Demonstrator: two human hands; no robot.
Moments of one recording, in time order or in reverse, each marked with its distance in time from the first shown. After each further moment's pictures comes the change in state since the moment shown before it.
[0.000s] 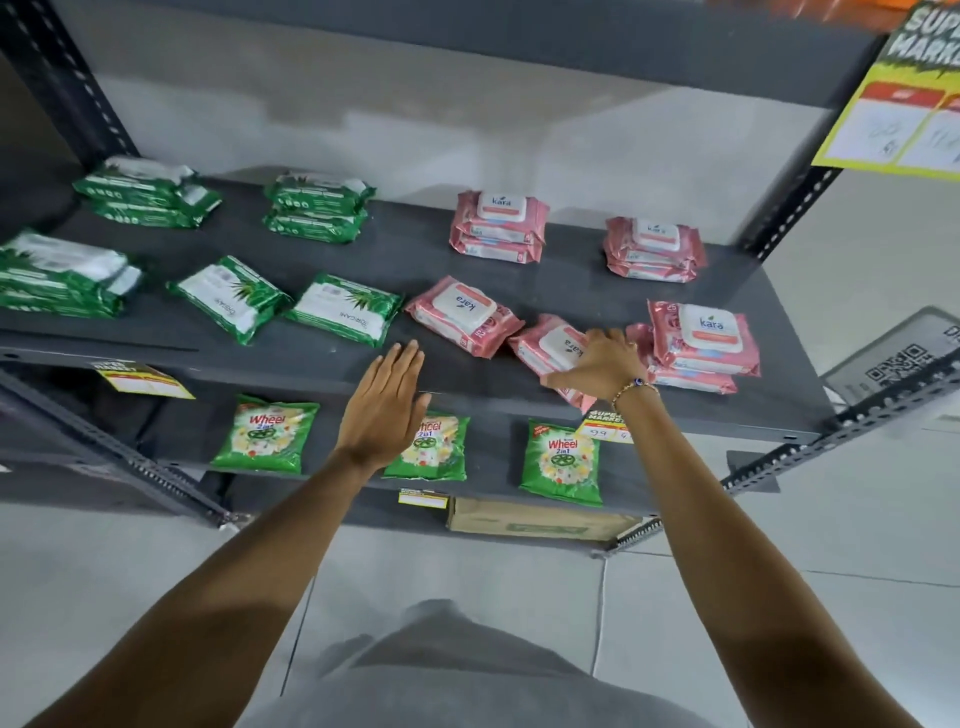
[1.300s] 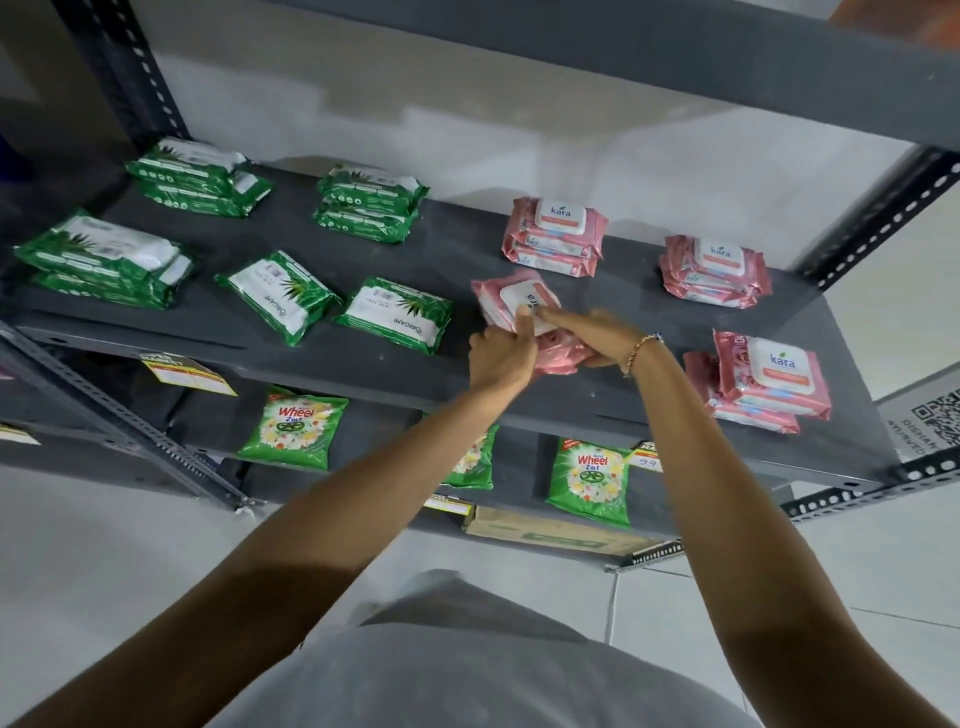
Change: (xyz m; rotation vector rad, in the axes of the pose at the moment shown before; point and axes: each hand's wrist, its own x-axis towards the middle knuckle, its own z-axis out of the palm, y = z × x) left_hand 0.100 0.068 -0.054 -0.837 -0.162 -0.691; right_hand 0.038 -0.088 -0.024 0.532 -0.355 -0.034
